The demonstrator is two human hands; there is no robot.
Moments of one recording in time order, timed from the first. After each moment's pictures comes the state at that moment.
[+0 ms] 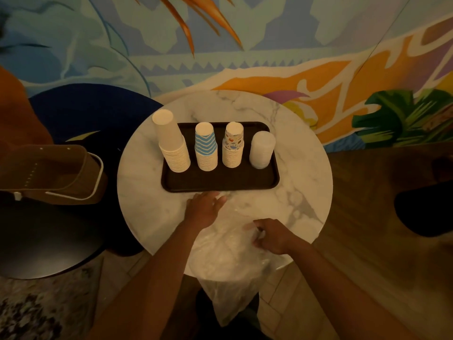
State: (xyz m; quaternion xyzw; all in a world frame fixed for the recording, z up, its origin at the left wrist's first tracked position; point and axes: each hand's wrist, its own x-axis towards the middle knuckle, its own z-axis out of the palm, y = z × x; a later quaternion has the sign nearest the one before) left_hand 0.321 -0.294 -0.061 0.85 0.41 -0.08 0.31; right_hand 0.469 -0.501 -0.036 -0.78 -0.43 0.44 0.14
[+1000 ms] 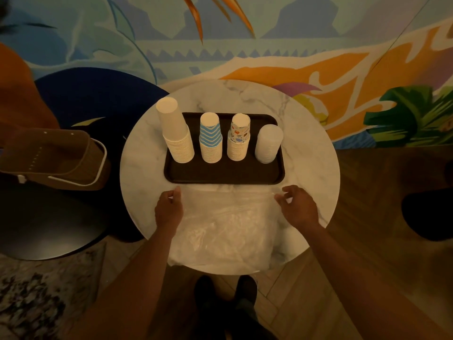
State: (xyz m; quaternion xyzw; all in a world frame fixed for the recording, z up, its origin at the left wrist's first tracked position) left_hand 0.256 -0.274 -0.085 0.61 0.67 0.15 0.41; right_hand 0.525 -0.491 -0.040 -0.92 -0.26 0.21 0.21
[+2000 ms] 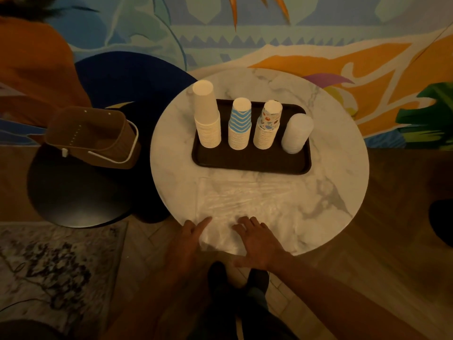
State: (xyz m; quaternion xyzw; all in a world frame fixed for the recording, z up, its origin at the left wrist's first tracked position) left_hand 0.124 -0.376 -0.087 0.86 0.40 -0.08 0.30; right_hand 0.353 -0.489 -0.074 -0.69 -0.67 0.26 -0.06
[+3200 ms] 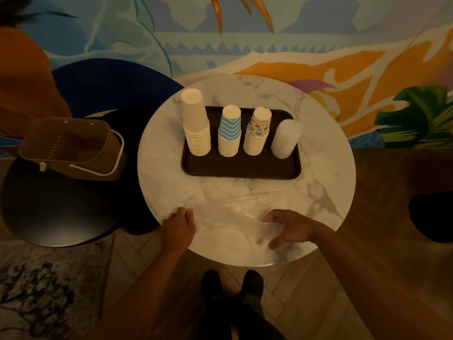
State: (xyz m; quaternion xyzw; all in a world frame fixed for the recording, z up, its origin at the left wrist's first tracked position) left_hand 0.181 -0.311 -0.115 0.78 0.57 0.05 0.25; right_hand 0.473 -0.491 -0.039 -0.75 -0.40 0.52 0.06
